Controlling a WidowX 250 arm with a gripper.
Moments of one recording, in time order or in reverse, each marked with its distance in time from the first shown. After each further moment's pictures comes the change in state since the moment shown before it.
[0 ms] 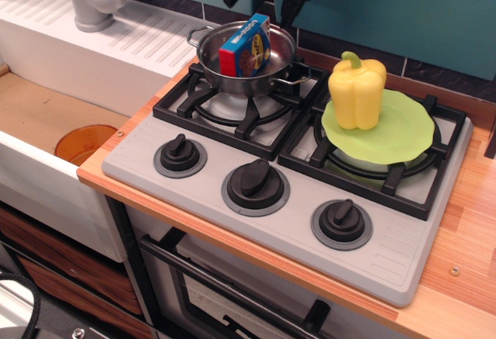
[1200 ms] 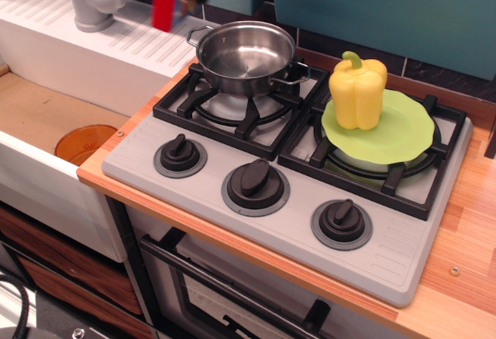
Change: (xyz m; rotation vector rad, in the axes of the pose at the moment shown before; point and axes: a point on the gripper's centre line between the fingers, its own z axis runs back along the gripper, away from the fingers) arm -0.025 0.037 0.016 0.063 0.070 0.002
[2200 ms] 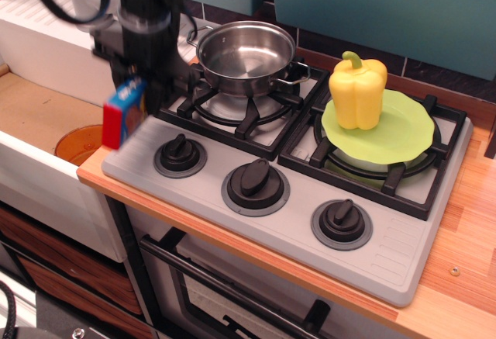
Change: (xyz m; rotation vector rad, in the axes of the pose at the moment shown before) arm -0.076 0.025 -0.066 0.021 -0.058 -0.016
